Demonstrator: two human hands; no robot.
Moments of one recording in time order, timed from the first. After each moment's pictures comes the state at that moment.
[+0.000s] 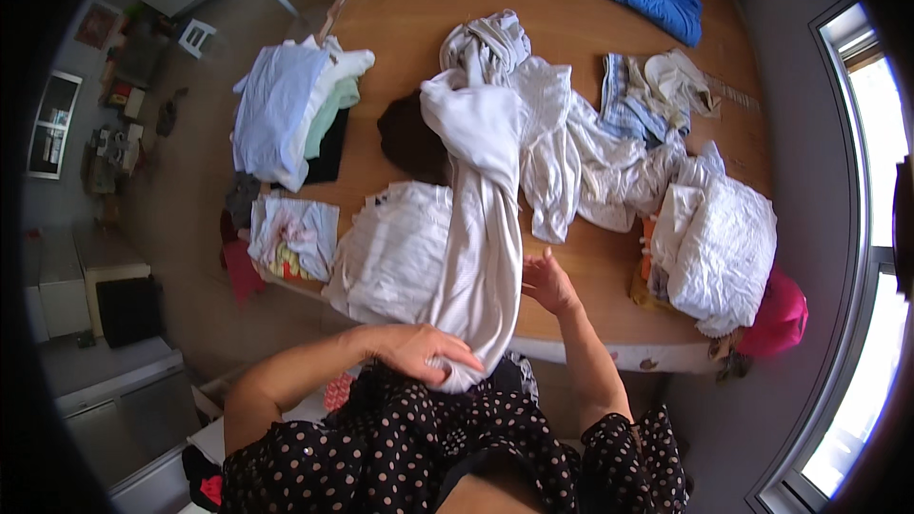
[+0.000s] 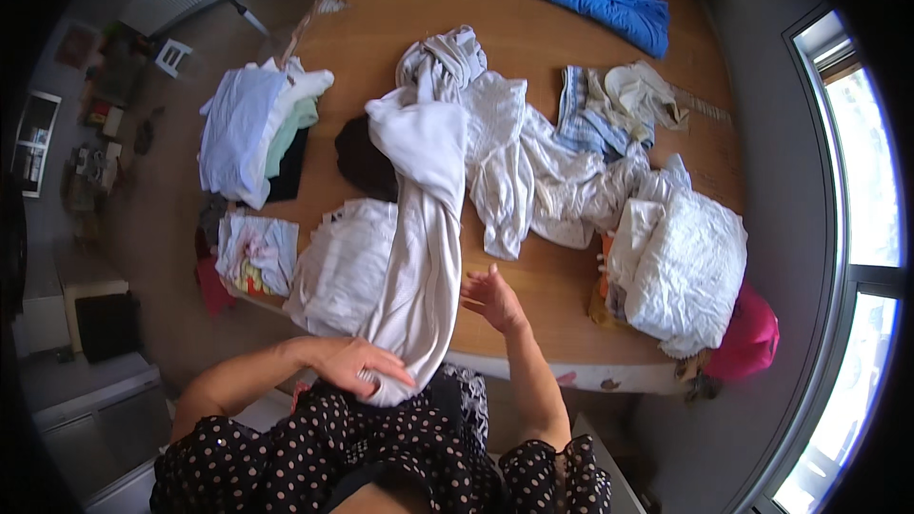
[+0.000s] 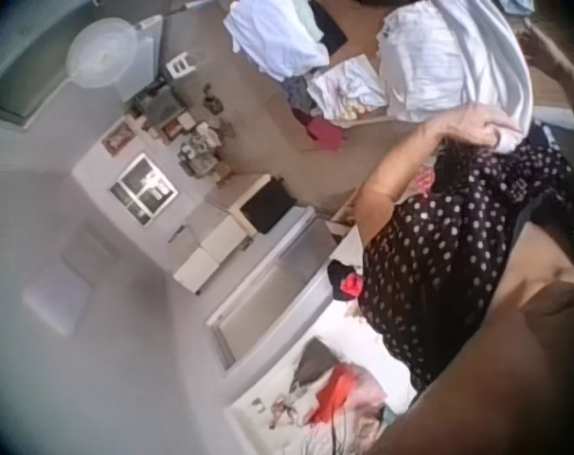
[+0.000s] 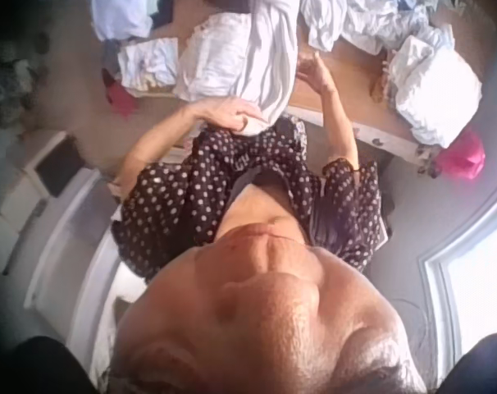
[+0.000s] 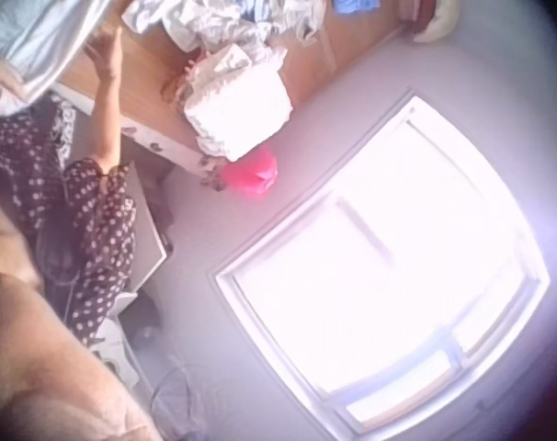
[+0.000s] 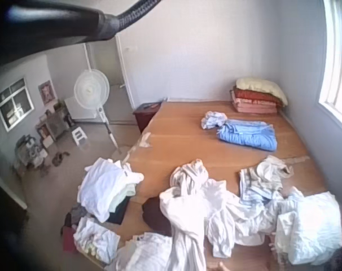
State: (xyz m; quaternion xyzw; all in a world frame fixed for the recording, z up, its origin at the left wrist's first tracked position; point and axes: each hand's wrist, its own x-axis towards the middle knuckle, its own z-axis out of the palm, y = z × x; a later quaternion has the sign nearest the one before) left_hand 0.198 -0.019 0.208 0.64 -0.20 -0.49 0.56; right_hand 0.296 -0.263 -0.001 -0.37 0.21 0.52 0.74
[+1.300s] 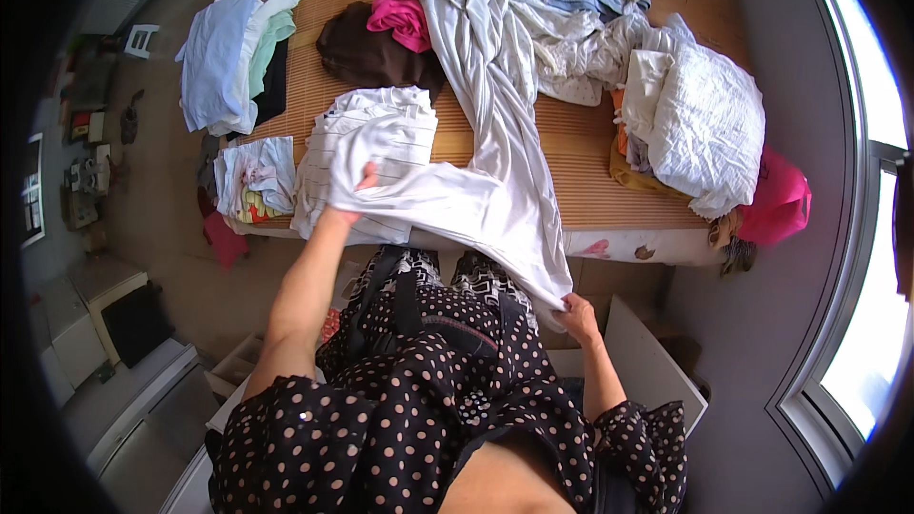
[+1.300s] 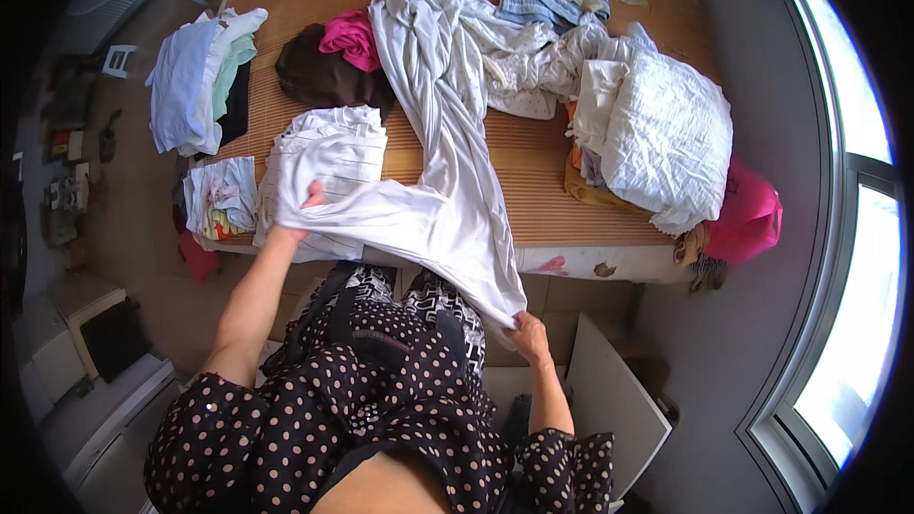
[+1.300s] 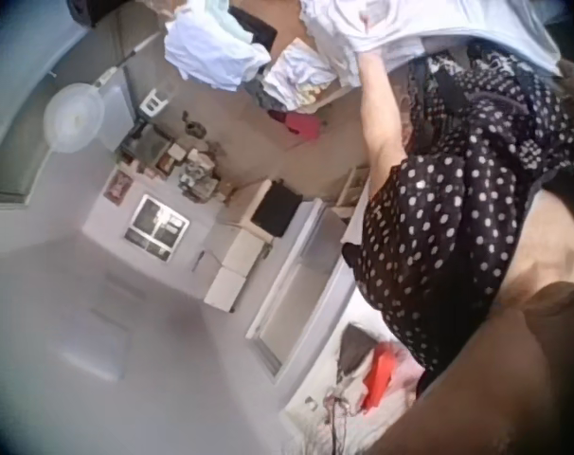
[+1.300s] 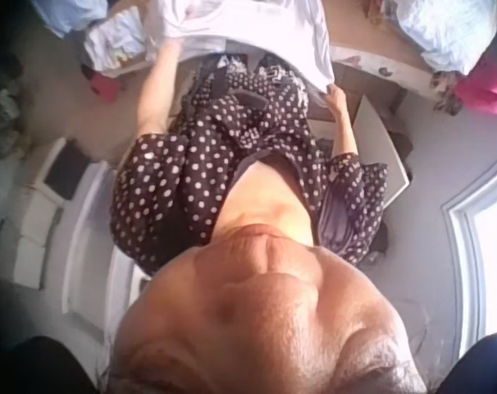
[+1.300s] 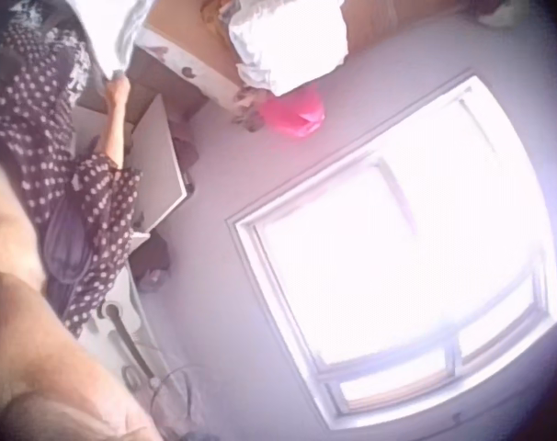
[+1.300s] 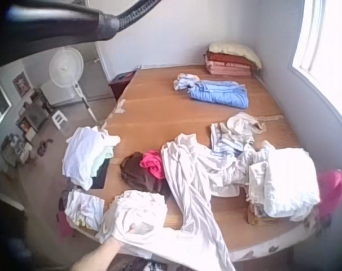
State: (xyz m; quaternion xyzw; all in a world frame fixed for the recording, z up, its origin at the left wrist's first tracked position) left_hand 0.173 0.011 0.048 0.30 0.33 -0.06 0.89; right_hand 0.057 -0.467 0.028 -0.87 0.06 0.37 0.32
